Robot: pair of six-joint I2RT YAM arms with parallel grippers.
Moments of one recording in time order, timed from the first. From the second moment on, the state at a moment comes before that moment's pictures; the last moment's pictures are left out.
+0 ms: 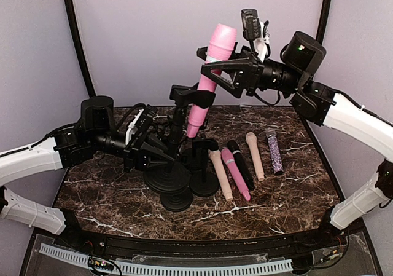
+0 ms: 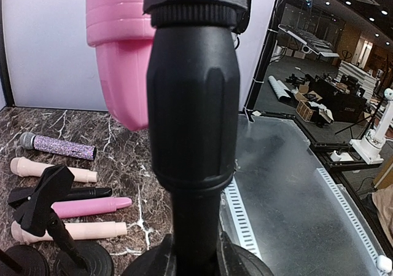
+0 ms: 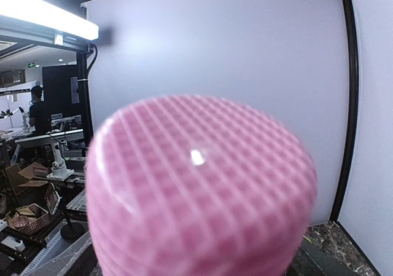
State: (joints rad) left arm -0.82 1.12 0.90 -0.04 0.89 0.02; right arm 0.87 1.40 1.44 0.27 -0.76 0.23
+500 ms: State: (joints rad) left arm -0.82 1.05 0.90 -0.08 0.63 0.08; right arm 0.88 1.42 1.45 0.31 -0.73 0.27
